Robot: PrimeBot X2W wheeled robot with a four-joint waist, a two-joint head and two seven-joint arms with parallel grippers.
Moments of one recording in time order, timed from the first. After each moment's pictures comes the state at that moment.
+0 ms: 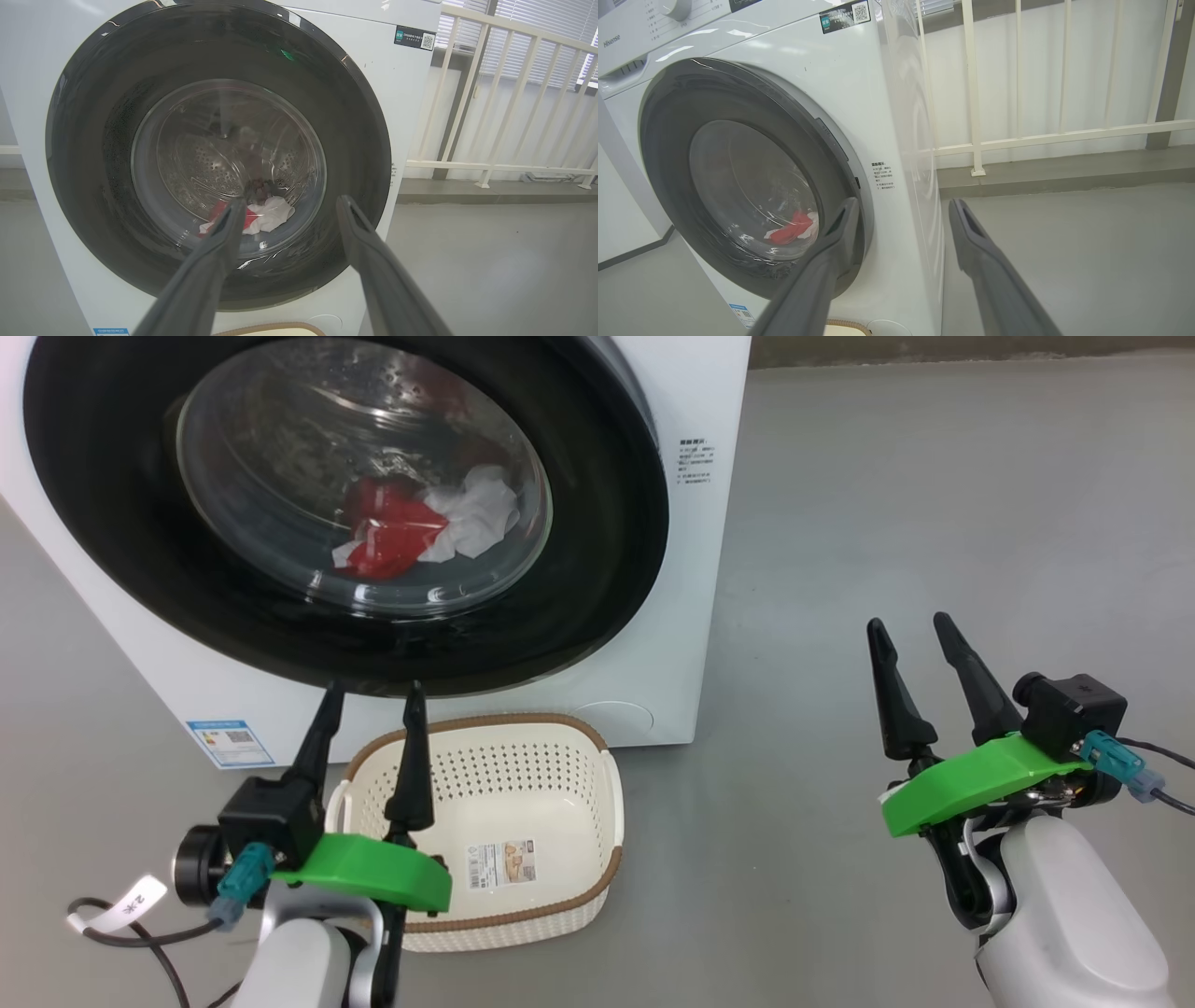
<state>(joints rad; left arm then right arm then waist) -0.36 0.03 -0.16 0.33 -0.26 0.06 -0.25 -0.40 -0.05 0.05 0.49 0.41 0.12 -0.26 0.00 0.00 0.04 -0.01</state>
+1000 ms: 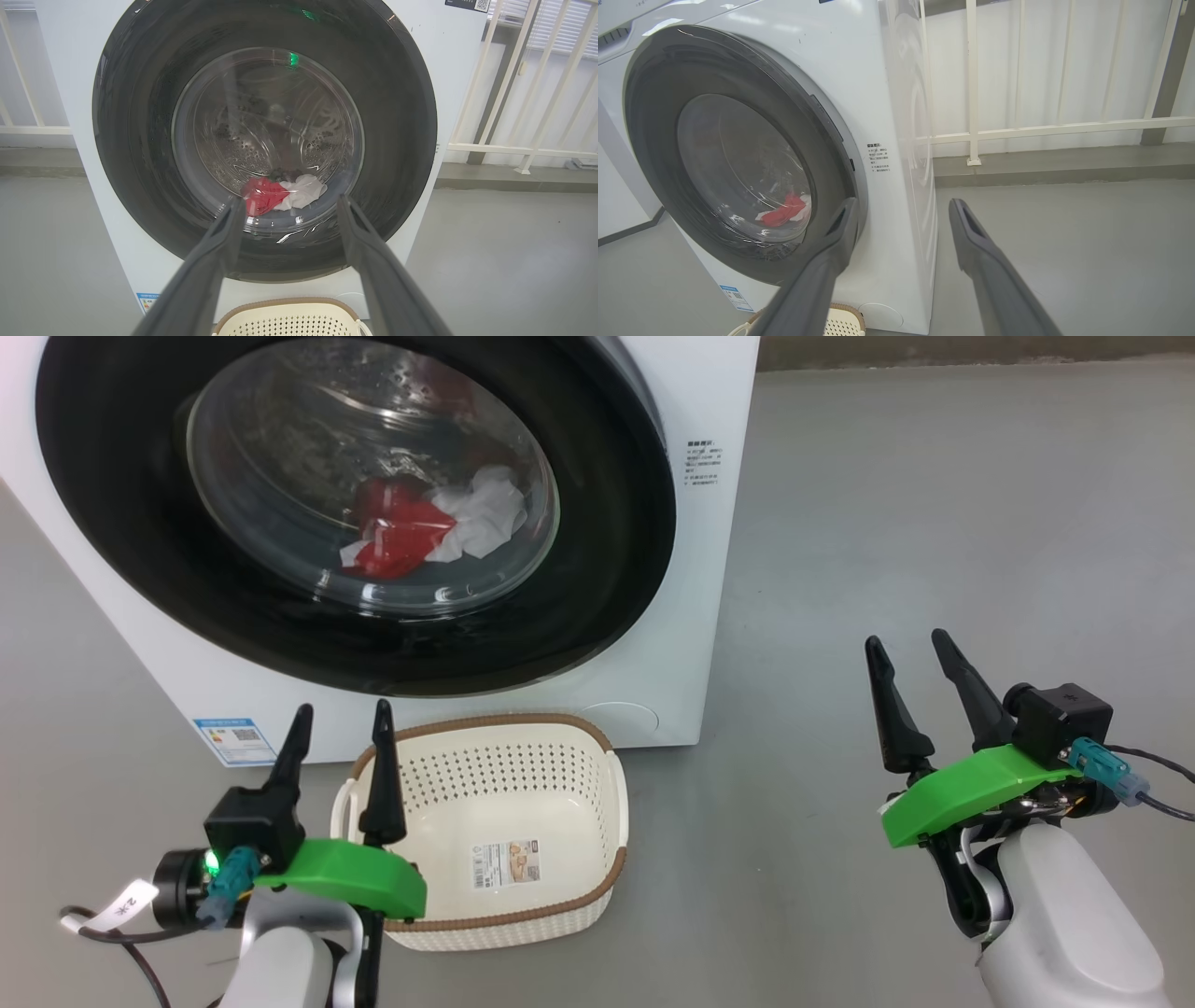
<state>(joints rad) -0.36 0.04 -0.14 0.42 -0.25 0.11 -0.25 -0.40 -0.05 0.05 0.54 0.36 0.12 -0.26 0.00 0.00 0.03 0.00</state>
